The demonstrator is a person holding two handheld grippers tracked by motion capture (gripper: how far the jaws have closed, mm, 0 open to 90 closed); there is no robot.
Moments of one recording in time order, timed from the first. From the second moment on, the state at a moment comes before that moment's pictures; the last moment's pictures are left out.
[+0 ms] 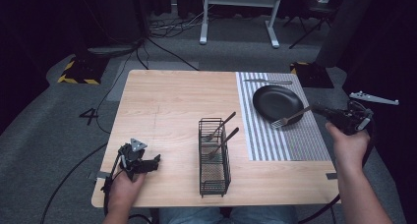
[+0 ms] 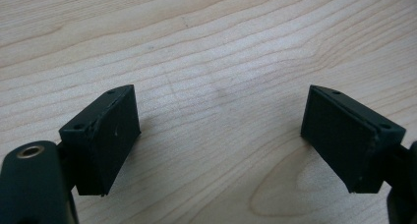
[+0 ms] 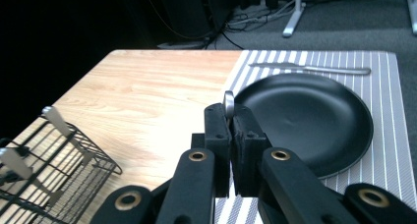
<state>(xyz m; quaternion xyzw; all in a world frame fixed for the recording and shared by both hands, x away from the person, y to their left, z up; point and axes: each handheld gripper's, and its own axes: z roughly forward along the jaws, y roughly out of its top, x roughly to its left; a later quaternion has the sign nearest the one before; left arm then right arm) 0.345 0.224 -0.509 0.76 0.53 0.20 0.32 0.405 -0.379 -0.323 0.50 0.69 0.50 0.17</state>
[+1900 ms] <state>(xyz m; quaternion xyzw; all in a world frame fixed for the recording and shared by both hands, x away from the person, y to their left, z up) 0.345 0.224 -0.509 0.76 0.53 0.20 0.32 0.437 -0.365 -0.386 0.55 0.69 0.47 0.10</state>
